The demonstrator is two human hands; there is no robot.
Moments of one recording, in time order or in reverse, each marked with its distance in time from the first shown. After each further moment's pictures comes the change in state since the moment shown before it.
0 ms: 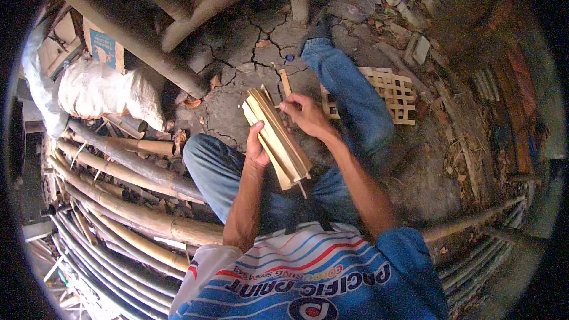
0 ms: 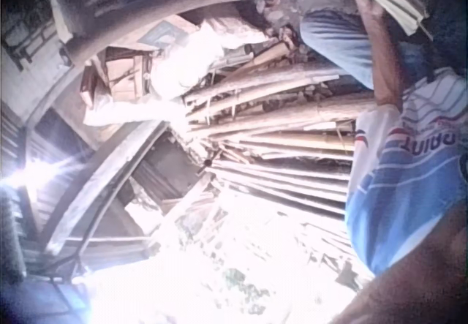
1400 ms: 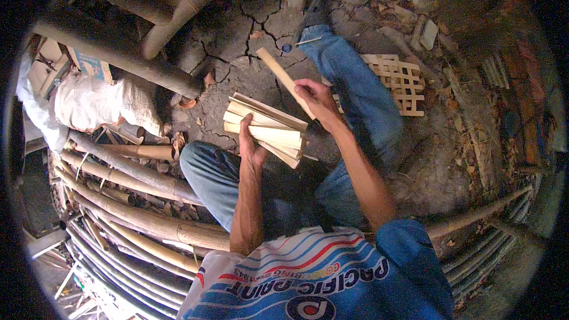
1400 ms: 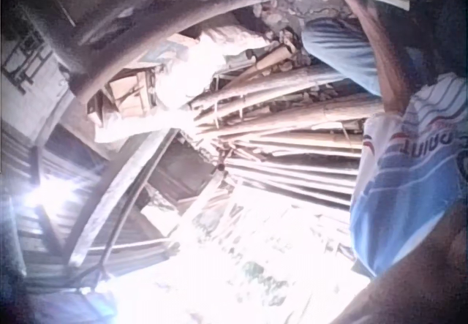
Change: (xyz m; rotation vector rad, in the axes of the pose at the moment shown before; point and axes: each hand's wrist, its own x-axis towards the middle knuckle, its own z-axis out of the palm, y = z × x) left_hand 0.018 0.011 -0.003 -0.067 0.530 0.153; right_hand 0.032 0.070 -0.018 0.214 0.149 0.133
